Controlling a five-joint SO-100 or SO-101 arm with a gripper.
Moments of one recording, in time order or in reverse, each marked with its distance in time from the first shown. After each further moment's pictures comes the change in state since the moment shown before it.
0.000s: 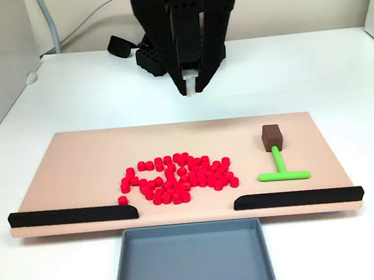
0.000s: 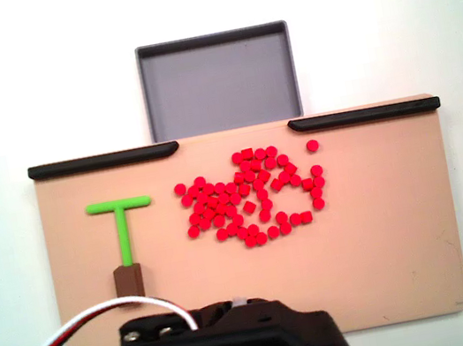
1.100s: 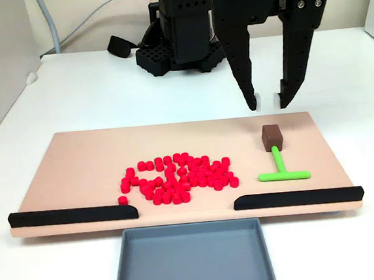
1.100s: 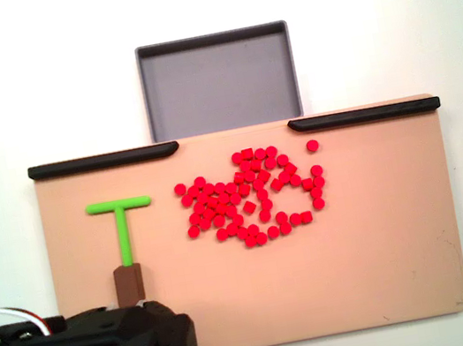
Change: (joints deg) arm -12.5 -4.7 0.0 -6.1 11.7
